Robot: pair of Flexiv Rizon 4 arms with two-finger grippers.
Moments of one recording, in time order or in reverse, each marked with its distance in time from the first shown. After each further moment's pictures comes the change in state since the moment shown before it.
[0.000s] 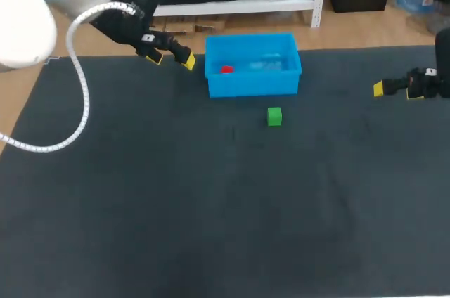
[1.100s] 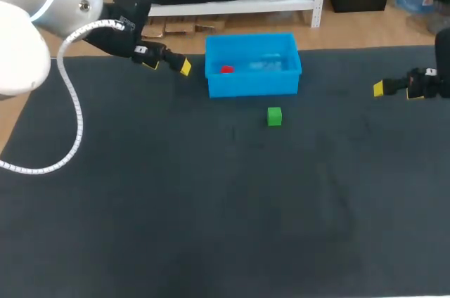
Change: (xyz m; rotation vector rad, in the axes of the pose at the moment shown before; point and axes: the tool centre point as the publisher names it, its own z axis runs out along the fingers) left arm 0.011 0.000 -0.002 0.012 -0.084 0.009; right arm 0.000 0.000 0.000 0.000 0.000 0.000
